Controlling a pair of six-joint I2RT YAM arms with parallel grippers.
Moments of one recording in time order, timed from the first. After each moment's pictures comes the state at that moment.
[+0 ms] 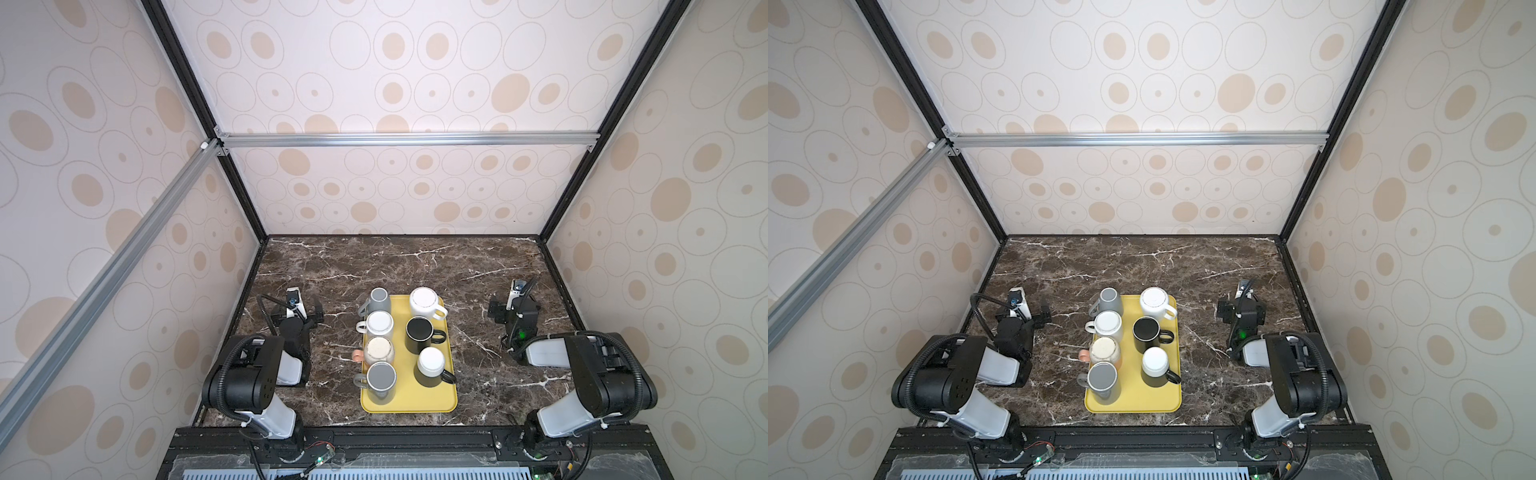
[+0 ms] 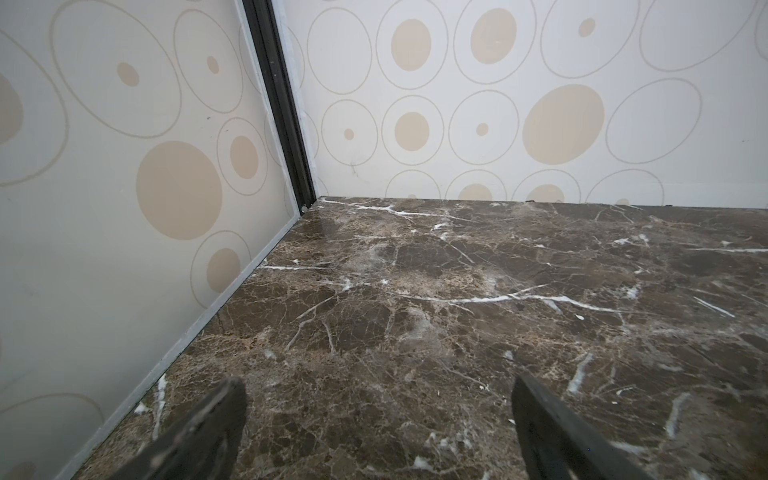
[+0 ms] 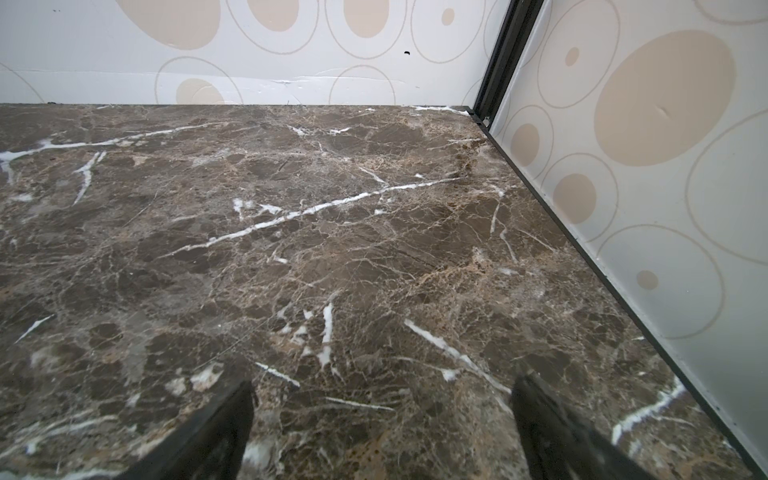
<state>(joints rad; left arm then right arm) -0.04 1.59 0.21 1.27 -0.26 0.05 0.08 1.55 0.41 0.74 0.32 0.02</state>
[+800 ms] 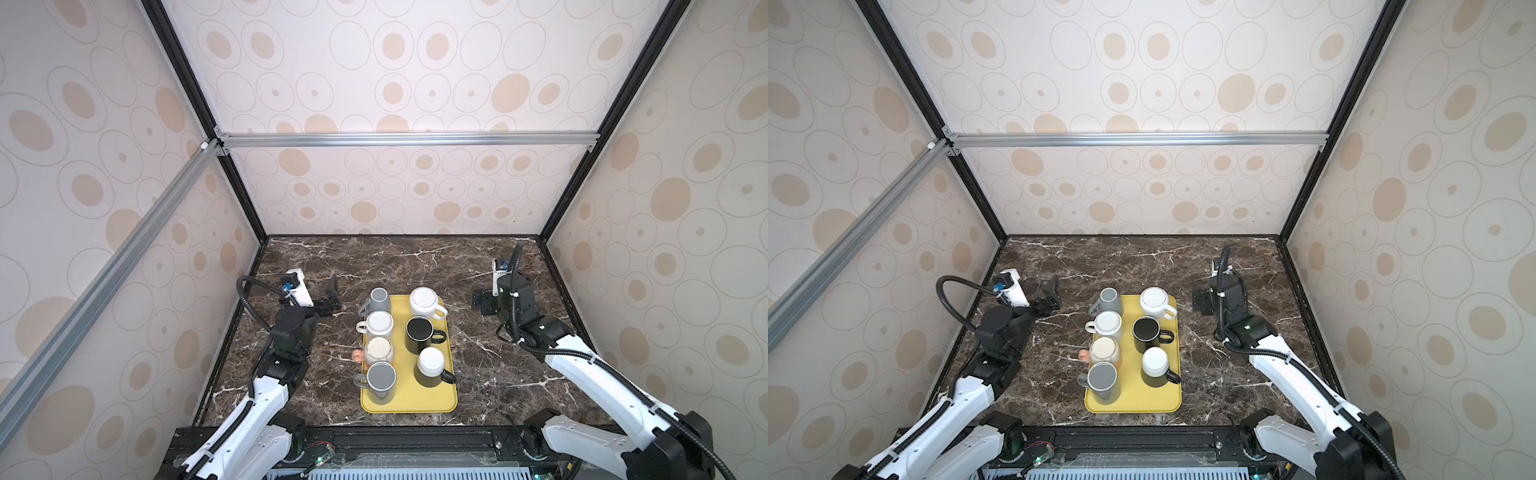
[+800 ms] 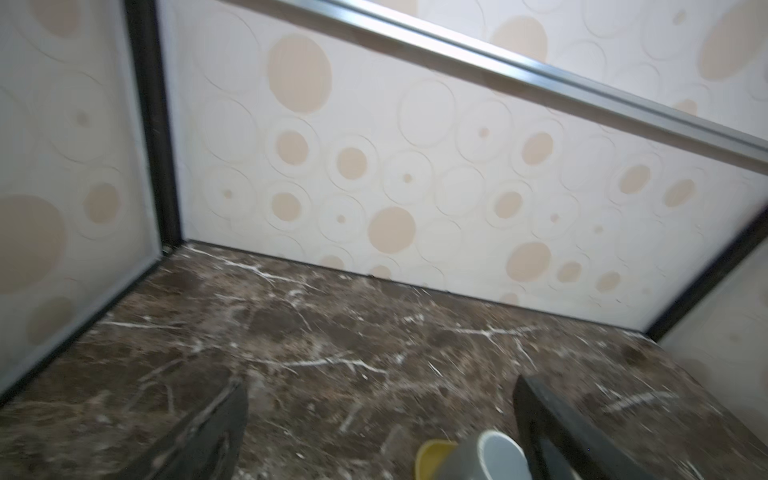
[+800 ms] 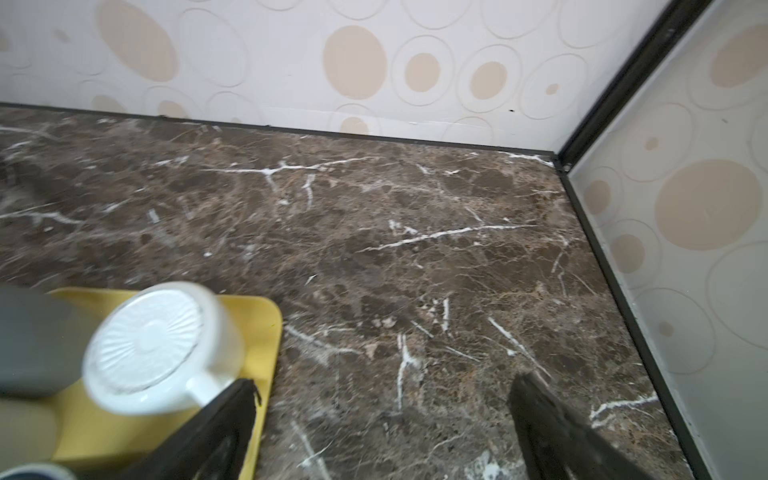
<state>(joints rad) -0.30 0.84 0.48 0.29 -0.20 -0.31 0.47 1.07 0.86 -0.35 0.40 0.16</state>
